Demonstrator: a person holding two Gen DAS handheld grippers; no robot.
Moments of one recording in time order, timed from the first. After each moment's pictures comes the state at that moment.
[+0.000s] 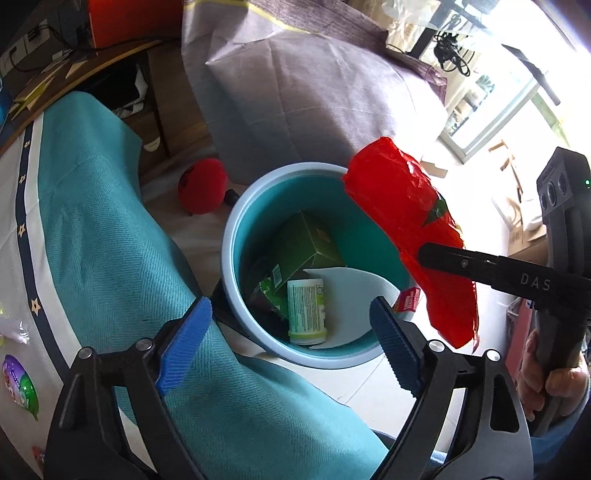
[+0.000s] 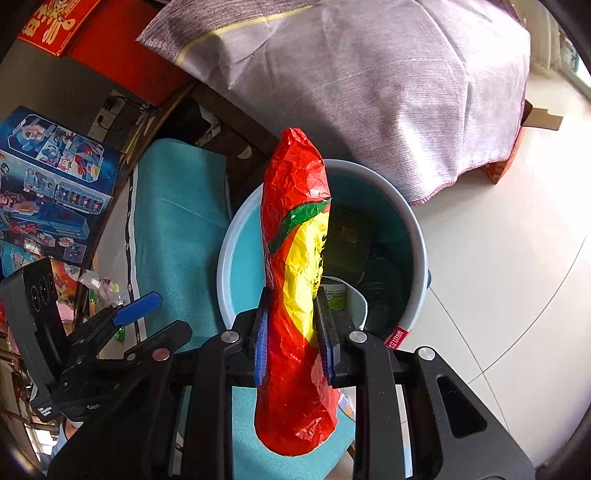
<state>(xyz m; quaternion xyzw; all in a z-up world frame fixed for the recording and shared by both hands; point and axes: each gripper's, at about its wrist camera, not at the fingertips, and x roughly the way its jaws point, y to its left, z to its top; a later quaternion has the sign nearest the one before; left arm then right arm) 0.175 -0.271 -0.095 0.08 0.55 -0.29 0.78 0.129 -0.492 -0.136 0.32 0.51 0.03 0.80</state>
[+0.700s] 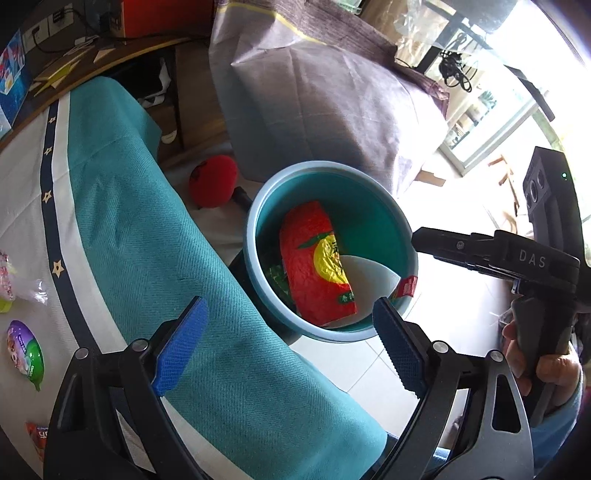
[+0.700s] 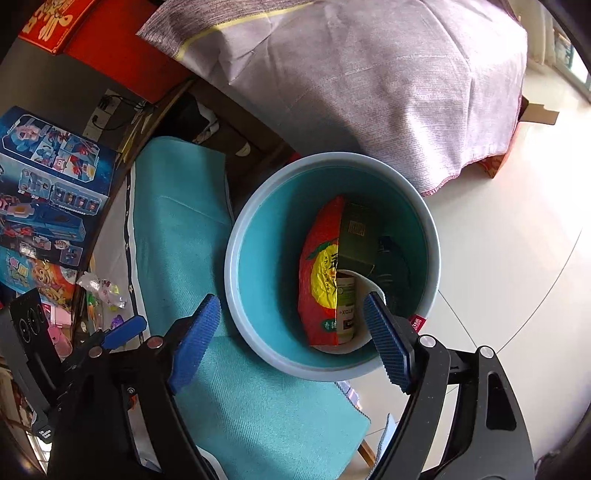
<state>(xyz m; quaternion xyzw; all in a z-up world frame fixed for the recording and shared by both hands) 0.162 -0.234 -0.081 0.05 0.55 -0.28 0.78 0.128 -0.474 -0.132 0.32 0.52 0.01 0.79</state>
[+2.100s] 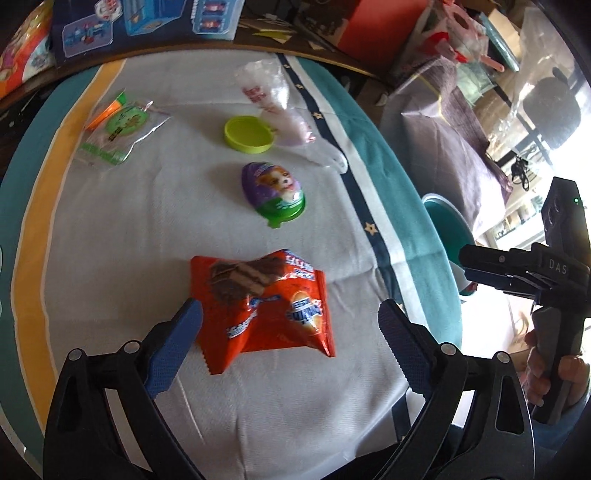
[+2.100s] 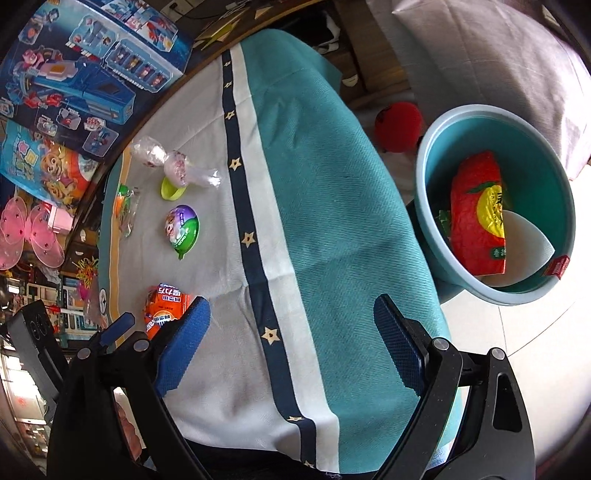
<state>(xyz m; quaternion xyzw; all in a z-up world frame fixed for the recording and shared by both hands) 0.081 0.048 -0.081 -0.10 0.53 -0.13 0.83 0.133 -0.249 -0.108 0.20 0.58 0.11 0.78</state>
